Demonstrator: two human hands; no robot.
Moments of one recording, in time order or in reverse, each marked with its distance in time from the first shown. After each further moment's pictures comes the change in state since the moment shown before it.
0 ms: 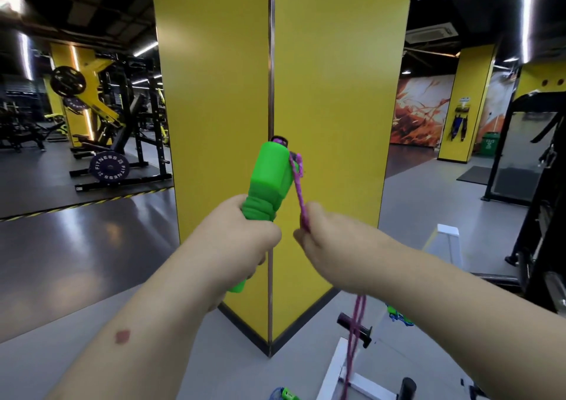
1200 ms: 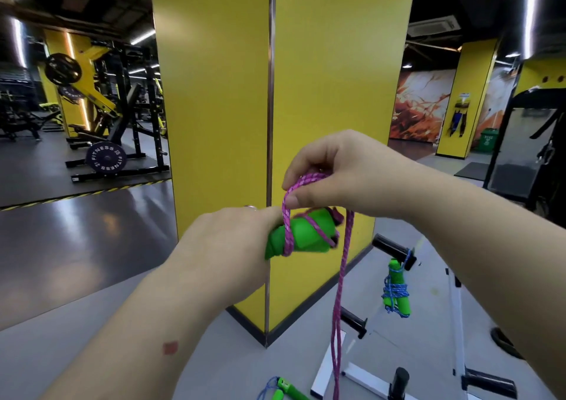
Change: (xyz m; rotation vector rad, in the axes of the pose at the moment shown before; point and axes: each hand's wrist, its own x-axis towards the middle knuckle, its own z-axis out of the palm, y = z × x) left_hand -0.002 -0.014 0.002 1.013 0.027 0.382; right_hand 0.013 -0.004 -0.072 0.405 0.042 -0.220
